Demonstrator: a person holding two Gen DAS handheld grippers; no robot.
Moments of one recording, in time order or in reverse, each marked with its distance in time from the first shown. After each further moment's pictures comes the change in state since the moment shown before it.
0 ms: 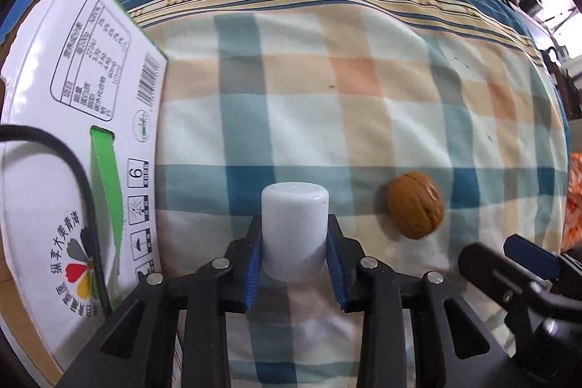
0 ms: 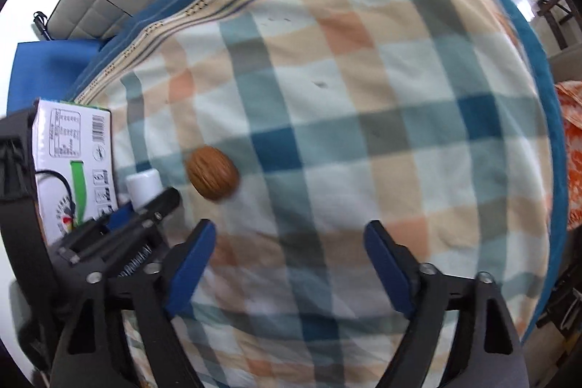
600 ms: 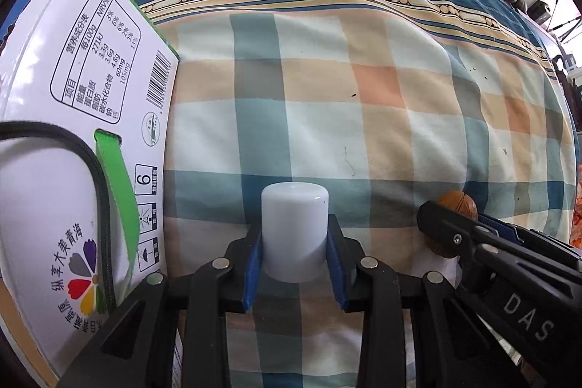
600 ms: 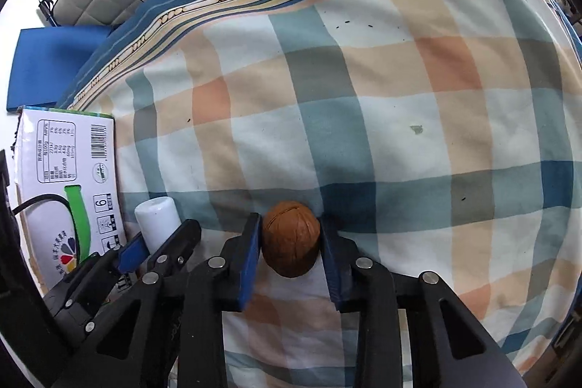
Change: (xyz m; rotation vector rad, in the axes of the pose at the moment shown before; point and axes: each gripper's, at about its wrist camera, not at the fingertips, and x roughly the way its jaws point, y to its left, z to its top) left arm 0.006 0.008 0.017 -0.019 -0.002 0.012; right arm 0.047 0.036 0.043 -0.038 0.035 0.017
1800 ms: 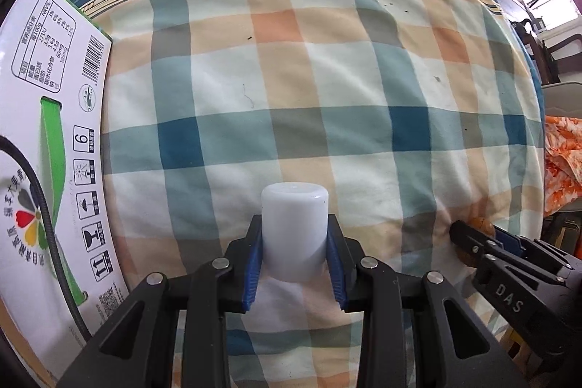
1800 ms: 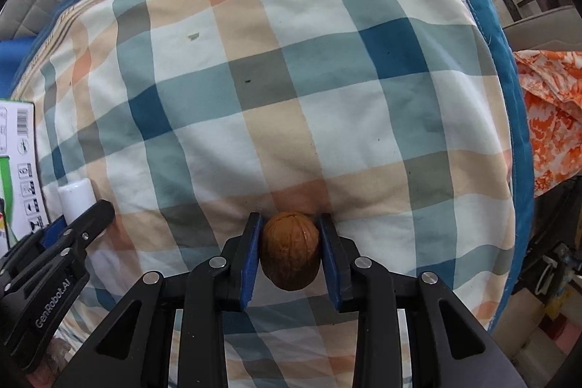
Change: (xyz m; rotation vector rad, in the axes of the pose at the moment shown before) left arm -0.004 -0.043 -0.024 0.119 0.084 -0.112; right arm -0.017 -0.068 -0.074 0.125 0.041 -0.242
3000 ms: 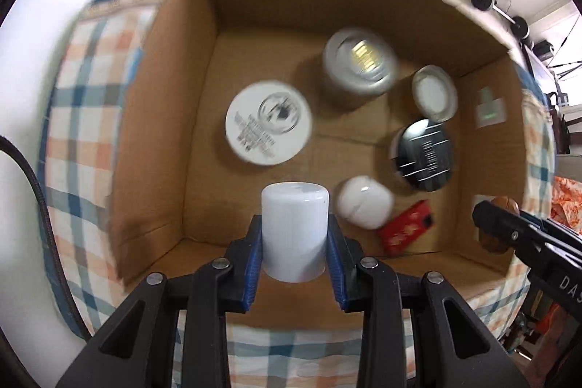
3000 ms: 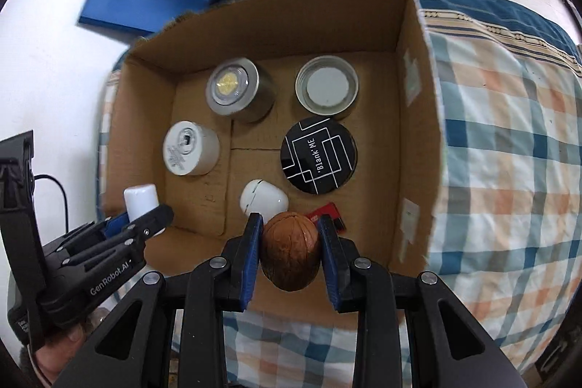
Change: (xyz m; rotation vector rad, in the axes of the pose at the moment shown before) left arm -0.109 0.347 -0.087 -0.238 -0.037 0.010; right arm -0.091 0.347 -0.098 -0.310 -0.070 0.224
